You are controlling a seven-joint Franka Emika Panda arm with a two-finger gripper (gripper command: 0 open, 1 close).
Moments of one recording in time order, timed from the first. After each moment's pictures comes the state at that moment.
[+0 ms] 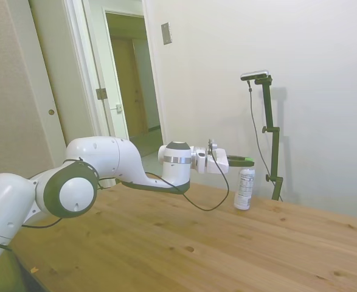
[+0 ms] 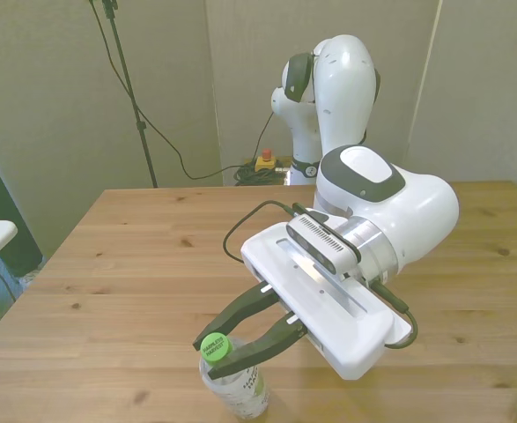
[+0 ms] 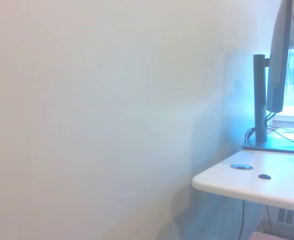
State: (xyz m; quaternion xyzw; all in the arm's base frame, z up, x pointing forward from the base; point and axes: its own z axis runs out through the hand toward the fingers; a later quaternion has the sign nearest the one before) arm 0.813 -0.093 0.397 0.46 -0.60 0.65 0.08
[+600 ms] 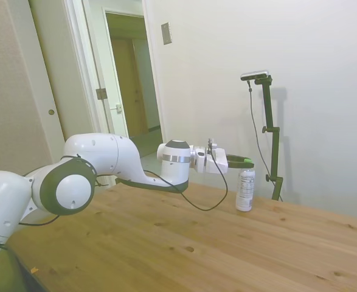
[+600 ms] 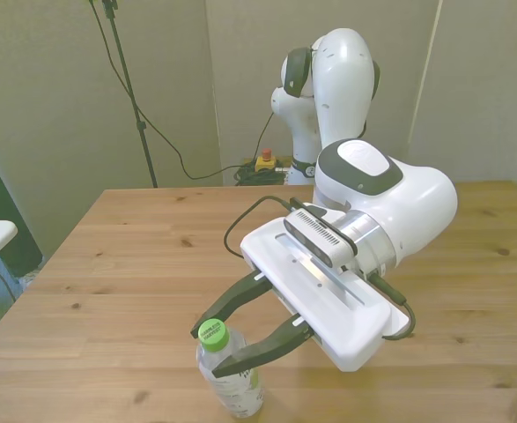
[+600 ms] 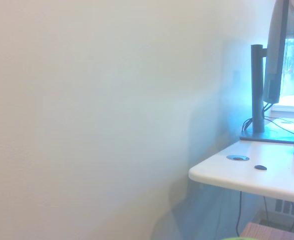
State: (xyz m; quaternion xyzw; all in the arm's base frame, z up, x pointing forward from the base) arm 0.807 -0.091 0.402 0.46 -0.61 0.64 0.07
